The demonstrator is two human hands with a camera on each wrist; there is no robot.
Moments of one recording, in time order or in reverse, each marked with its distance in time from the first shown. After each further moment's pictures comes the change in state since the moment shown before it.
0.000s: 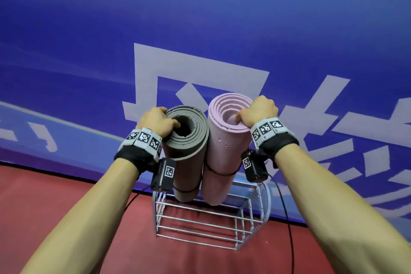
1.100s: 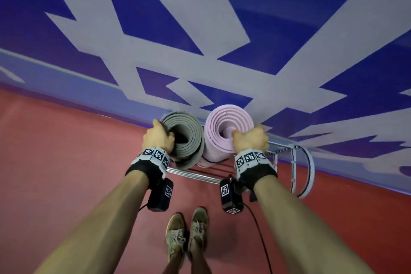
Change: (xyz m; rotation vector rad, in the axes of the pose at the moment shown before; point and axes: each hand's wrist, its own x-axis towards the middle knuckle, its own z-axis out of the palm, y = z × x) left_hand 0.159 -0.207 0.255 0.249 -0.225 -0.453; right_hand 0.111 0.108 0.338 0.049 -0.284 0.512
